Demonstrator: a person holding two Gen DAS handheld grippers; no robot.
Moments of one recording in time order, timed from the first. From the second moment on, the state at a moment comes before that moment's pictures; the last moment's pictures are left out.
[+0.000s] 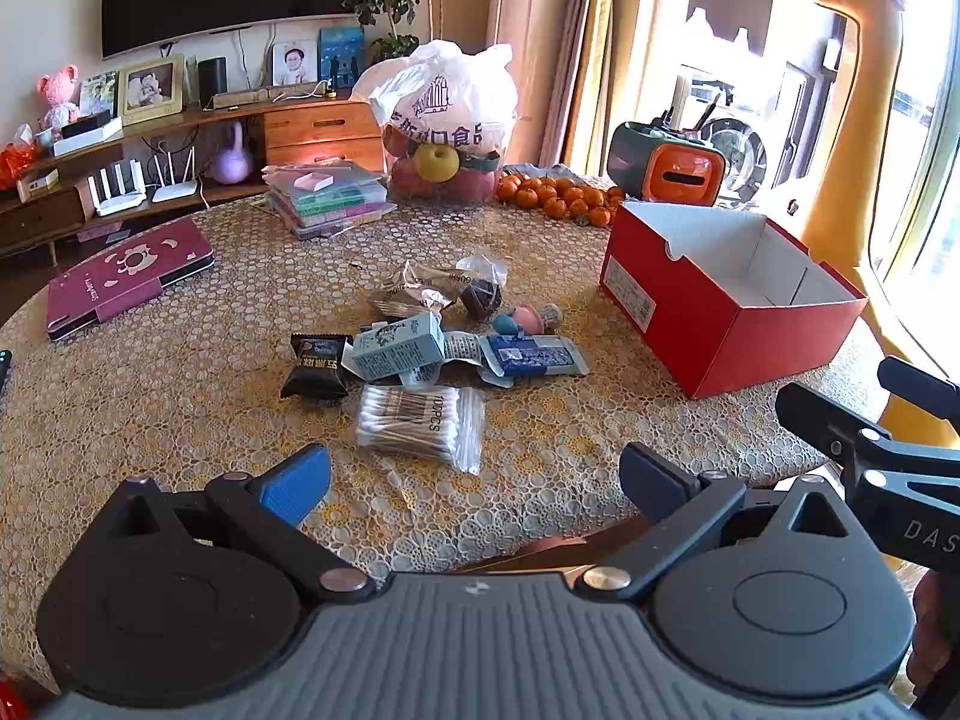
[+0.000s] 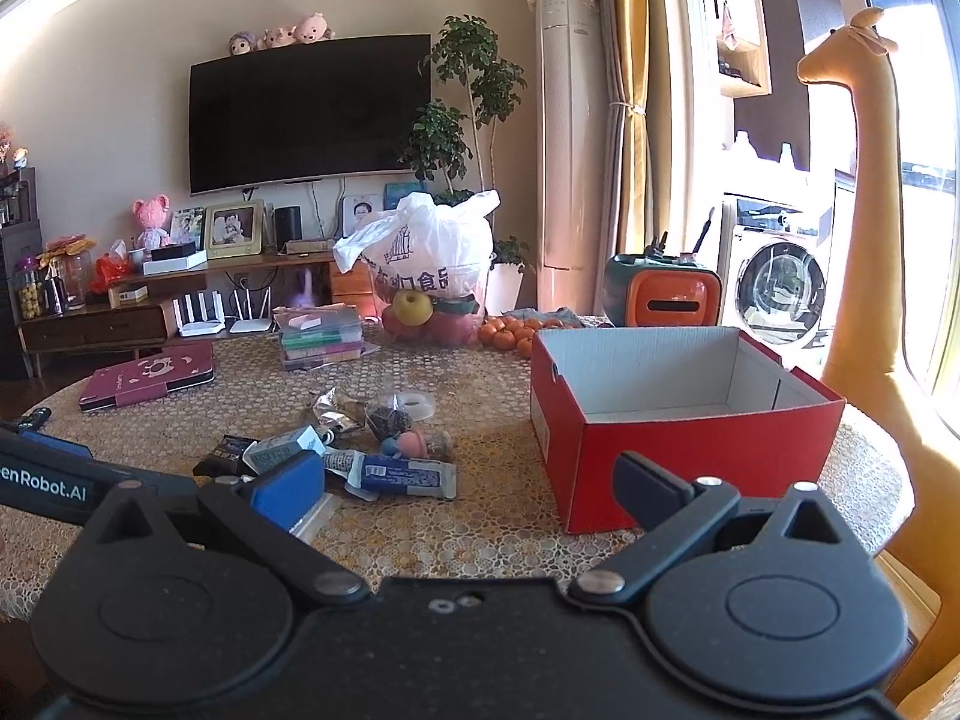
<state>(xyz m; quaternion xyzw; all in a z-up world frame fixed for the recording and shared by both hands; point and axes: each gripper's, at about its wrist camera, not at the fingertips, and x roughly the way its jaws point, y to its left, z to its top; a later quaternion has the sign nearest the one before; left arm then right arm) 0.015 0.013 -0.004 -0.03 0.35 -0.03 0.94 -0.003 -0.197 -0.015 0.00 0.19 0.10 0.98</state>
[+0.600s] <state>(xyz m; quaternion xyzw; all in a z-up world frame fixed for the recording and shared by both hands) 0.053 0.042 -0.012 -0.02 0.34 0.00 0.94 0.040 -0.183 -0.023 -0.02 0.20 0.15 0.97</state>
